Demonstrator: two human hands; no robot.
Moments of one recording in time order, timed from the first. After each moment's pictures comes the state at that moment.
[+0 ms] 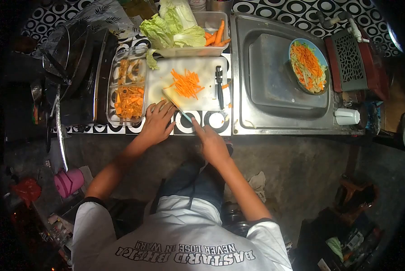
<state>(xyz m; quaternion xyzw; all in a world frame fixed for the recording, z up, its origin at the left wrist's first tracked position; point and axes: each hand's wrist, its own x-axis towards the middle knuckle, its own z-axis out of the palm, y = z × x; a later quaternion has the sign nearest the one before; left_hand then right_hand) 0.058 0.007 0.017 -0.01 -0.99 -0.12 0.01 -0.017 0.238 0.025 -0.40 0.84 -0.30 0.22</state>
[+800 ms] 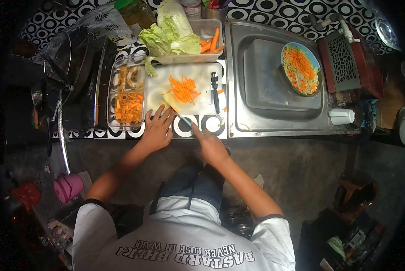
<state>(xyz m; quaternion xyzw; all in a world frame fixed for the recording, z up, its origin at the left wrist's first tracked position) 0.060 0.017 0.021 0.01 -1.00 -0.09 0.00 -0.026 0.243 0.031 -0.42 0.83 -0.28 0.23</state>
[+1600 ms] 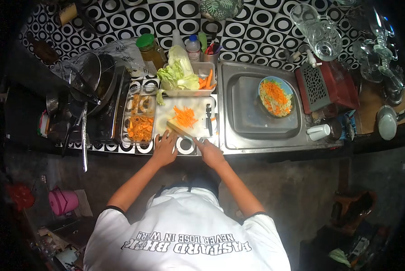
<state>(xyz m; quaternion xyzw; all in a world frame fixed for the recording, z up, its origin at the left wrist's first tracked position) 0.067 0.034 0.025 0.06 -0.99 -0.11 -0.01 -0.054 0.245 0.034 -0.44 0.85 -0.22 0.19</state>
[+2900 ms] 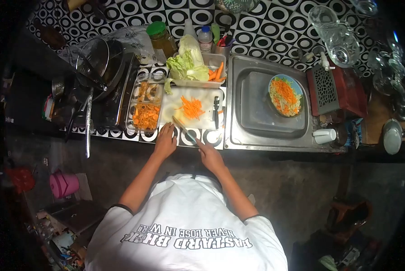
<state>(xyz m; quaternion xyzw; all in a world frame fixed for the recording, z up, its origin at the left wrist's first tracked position) 0.081 0.038 0.016 0.21 -0.94 -0.24 0.06 -0.014 0.254 0.041 -0.35 0.83 -0.35 0.27</state>
